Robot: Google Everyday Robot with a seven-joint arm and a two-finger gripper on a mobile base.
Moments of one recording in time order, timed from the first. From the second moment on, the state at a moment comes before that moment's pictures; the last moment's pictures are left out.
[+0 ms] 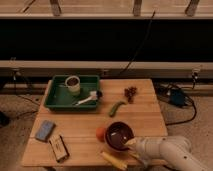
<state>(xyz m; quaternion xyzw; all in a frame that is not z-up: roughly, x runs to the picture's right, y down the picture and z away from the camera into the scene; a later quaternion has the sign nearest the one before) 0.113 0.302 0.726 -0.07 -0.33 -0.22 0.91</state>
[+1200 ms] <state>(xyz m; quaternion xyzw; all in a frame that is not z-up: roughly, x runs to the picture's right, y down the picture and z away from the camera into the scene) 0.084 0.148 0.712 -0.01 -0.34 -0.30 0.89</state>
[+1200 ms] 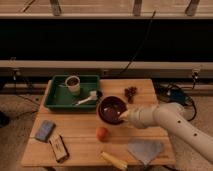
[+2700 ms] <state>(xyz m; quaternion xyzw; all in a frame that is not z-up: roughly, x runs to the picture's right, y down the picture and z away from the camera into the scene) 0.049 0.107 0.712 0.02 -0.34 -0.36 0.87</state>
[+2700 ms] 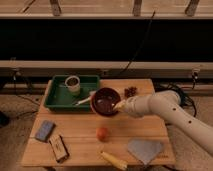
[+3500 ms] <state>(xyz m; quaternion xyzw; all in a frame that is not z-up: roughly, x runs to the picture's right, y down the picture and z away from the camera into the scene) -0.087 0.071 0.781 0.01 -0.36 -0.47 0.81</state>
